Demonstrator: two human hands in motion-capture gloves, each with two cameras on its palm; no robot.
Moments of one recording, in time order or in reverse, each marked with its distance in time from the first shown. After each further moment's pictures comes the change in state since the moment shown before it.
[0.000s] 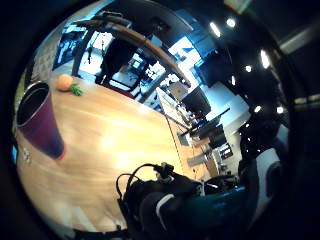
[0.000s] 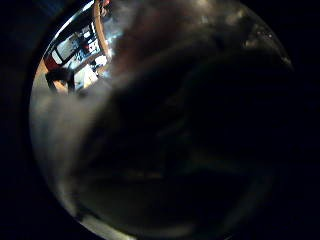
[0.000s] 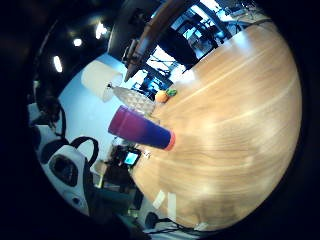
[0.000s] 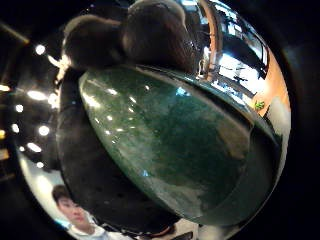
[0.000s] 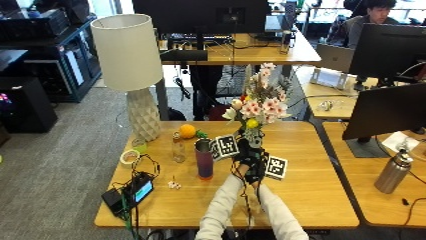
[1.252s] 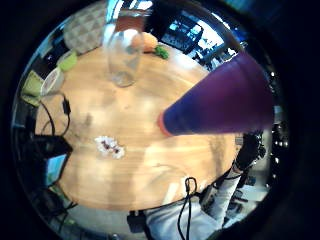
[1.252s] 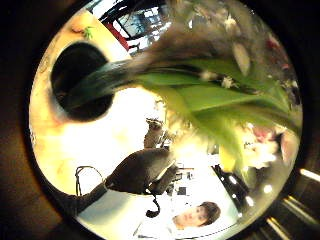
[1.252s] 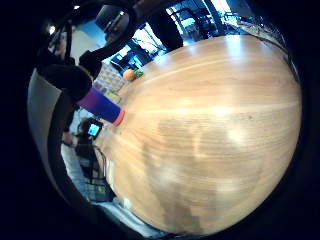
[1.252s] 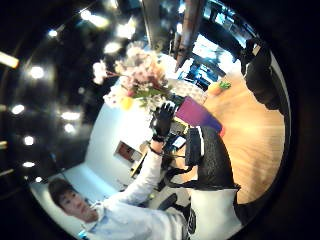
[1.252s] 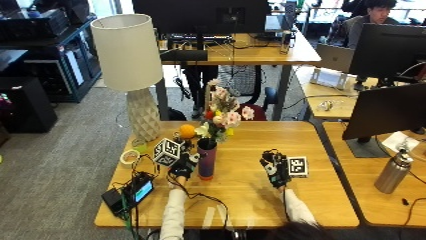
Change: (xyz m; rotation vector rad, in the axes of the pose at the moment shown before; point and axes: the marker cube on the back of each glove) left arm -0.159 -0.033 -0.219 -0.196 -0.494 0.030; right arm -0.008 0.002 -0.090 -0.311 0.237 0.015
